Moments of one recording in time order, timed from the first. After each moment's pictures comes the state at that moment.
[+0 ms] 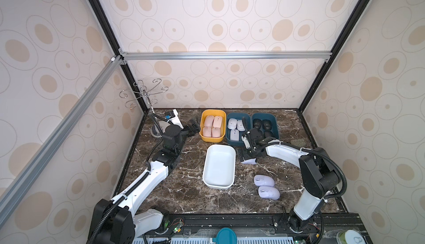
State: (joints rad) left arm -0.36 1.17 0.80 0.25 -0.16 -0.54; right arm 0.50 1.75 1.09 -0.50 -0.01 0.21
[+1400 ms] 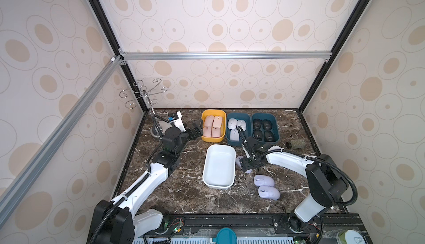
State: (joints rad) left arm -0.36 1.16 0.77 0.27 -0.05 -0.56; right arm 0.61 1.65 1.01 -0.66 0.09 0.31
